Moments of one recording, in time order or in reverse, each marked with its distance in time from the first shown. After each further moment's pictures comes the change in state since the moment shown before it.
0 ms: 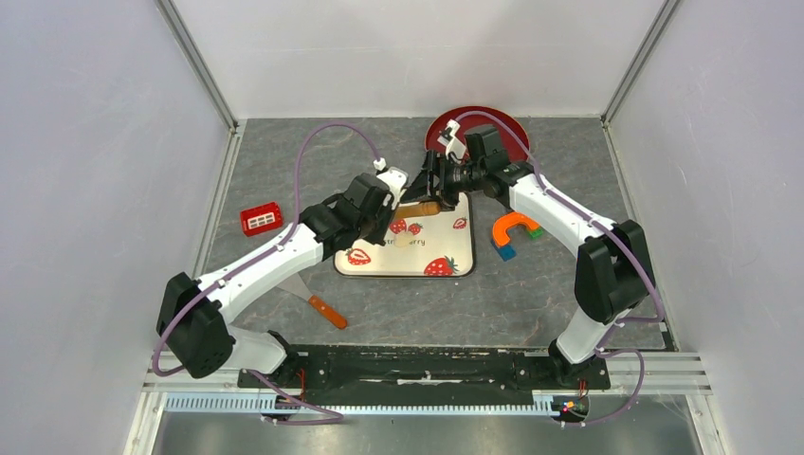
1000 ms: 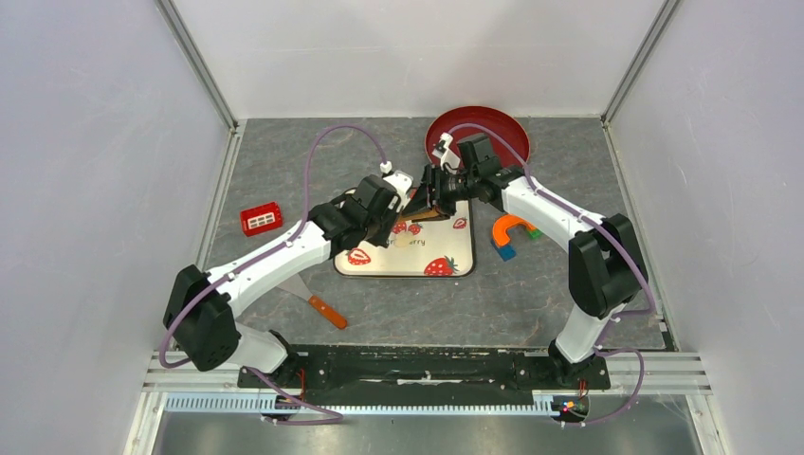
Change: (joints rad) left arm -0.019 0.045 0.013 -0.014 -0.022 0.000; right arm 0.020 0.039 -0.026 -0.024 -0.024 -0.002
